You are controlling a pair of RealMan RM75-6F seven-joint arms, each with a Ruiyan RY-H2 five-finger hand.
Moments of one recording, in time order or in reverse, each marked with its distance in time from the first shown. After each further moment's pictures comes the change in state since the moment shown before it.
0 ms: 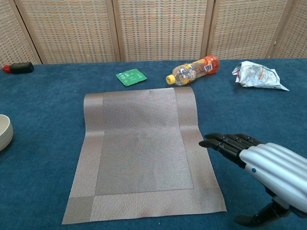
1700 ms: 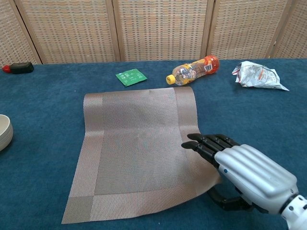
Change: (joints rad) left arm 0.018 -0.004 -0.034 0.002 0.012 -0.032 -0.009; right arm 0.060 -0.190 -0.009 0.244 -0.003 0.075 0.064
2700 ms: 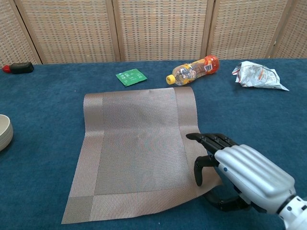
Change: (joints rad) left arm 0.001 -0.006 -0.006 0.004 -0.001 -0.017 -0.010; right arm 0.004 -0.043 -0.013 0.085 -0.018 0.046 0.108
